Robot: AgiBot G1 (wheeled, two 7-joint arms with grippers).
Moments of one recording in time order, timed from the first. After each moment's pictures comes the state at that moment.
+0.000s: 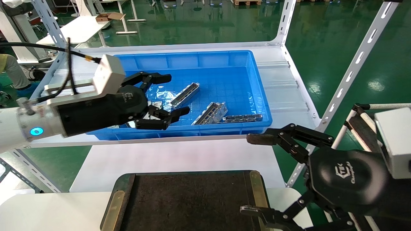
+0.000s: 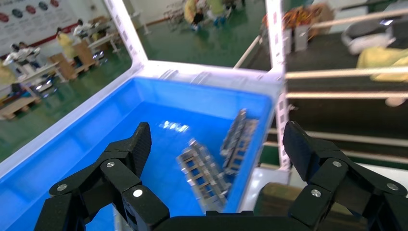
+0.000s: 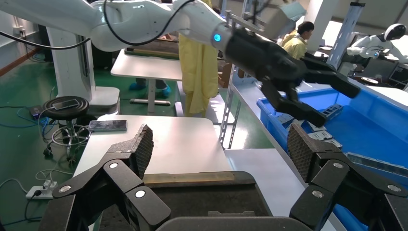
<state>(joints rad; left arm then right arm) -1.42 0.93 0.41 -0.84 1.13 1.22 -0.01 1.10 -0.58 -0.36 1.28 -0.67 -1.46 0.14</state>
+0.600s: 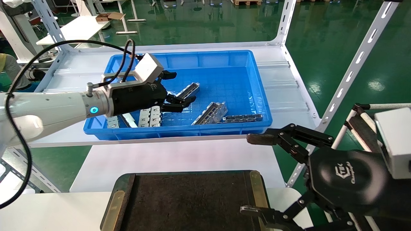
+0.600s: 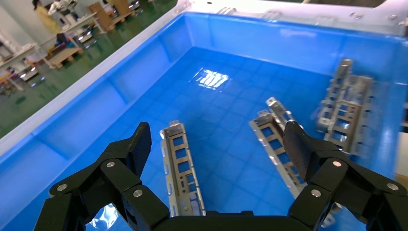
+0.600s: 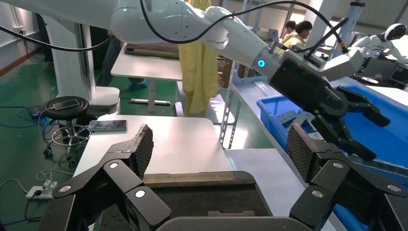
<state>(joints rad) -1.64 1.20 0.49 -0.31 1.29 1.01 0.21 1.10 -0.58 -0.36 1.28 -0.67 -1.46 0.14</state>
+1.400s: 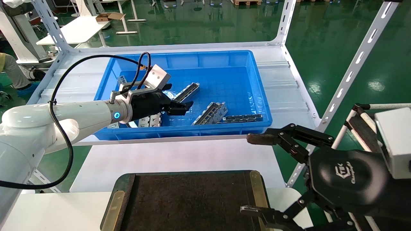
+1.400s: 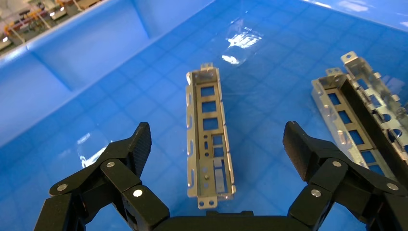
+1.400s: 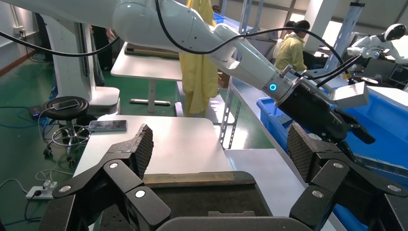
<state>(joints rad) -1.69 1.34 0.49 -0.03 1.31 0.78 0.25 1.10 -0.58 -0.36 1.28 -0.67 -1.46 0.14</state>
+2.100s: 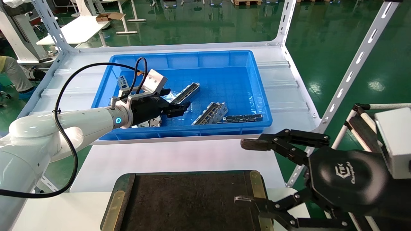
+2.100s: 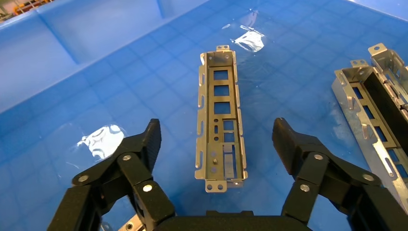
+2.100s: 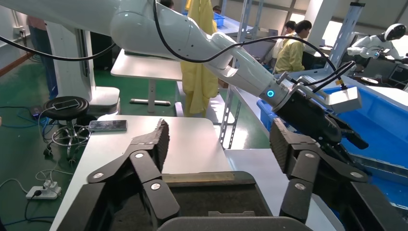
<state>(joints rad) -1.65 1.35 0.48 -0.04 1.28 0.72 0.20 1.10 -0.58 -0.36 1.28 -0.67 -1.46 0.14</state>
